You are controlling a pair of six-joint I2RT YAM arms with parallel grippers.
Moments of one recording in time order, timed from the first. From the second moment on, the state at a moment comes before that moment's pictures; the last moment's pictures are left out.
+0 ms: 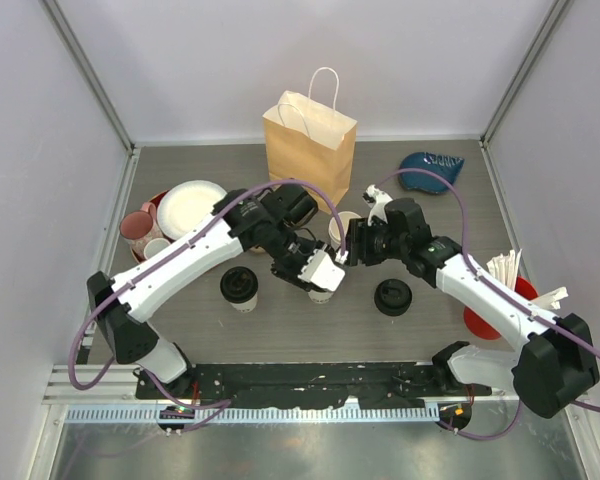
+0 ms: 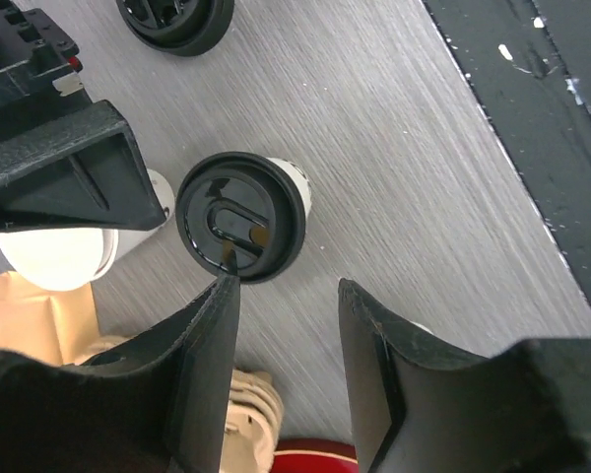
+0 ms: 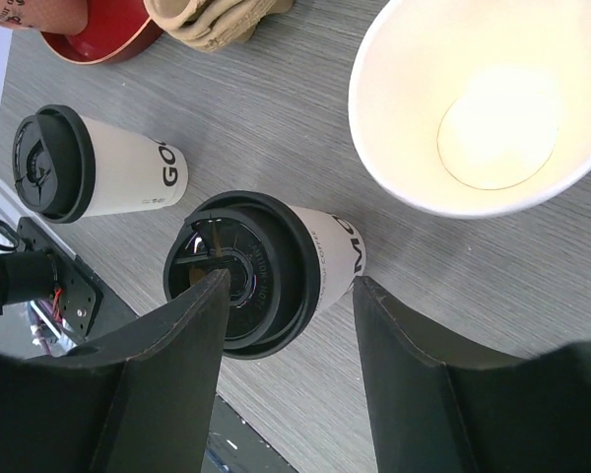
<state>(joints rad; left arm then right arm) -0.90 1.57 1.68 -1.26 0.49 1.18 0.52 1.18 0.83 -0.29 -0.31 0.43</state>
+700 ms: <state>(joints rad) -0.89 1.59 1.41 -0.94 0.45 1.23 0.48 1.23 0.80 -0.18 -0.49 0.40</state>
